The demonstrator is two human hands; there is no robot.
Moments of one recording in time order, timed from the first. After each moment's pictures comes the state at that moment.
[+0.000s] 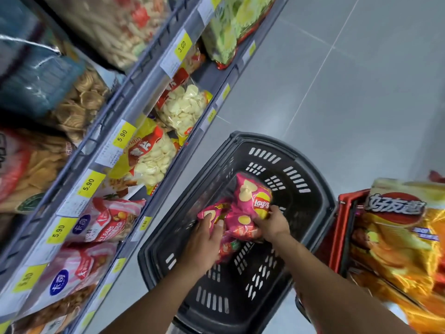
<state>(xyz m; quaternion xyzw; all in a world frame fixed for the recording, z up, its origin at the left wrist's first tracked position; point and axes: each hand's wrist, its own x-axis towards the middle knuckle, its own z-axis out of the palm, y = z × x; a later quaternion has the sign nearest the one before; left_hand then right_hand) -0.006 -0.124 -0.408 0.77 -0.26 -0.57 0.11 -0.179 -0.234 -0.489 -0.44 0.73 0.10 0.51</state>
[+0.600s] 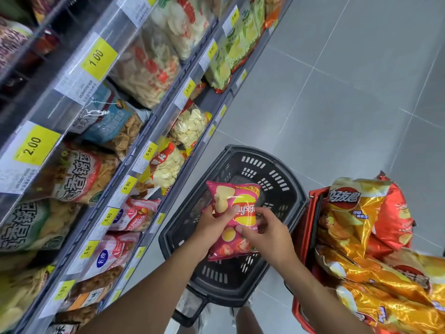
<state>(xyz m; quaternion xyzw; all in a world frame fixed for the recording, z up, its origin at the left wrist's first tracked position) -0.014 -0.155 -0.280 0.74 -0.08 -0.62 0.23 -0.187 -0.192 -0.265 -0.57 0.62 -0.05 0.54</state>
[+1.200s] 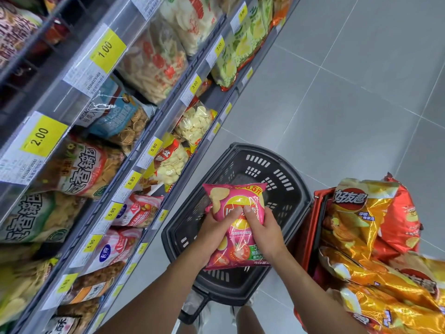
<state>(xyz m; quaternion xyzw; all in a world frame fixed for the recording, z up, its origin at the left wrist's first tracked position) -0.018 -0.135 -0.279 0.67 -0.05 -0.67 0.32 -0.167 -0.190 -0.281 -0.41 0.65 -0.07 0.64</state>
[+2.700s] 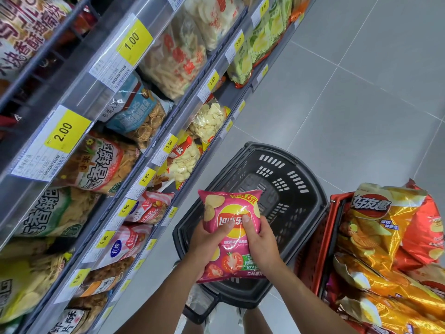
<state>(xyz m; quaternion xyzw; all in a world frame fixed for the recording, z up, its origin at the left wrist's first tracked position) 0.015 -0.094 -0.287 0.73 0.00 -0.62 0.29 -0.128 -0.161 -0.287 -0.36 0.61 -0.09 0.70</state>
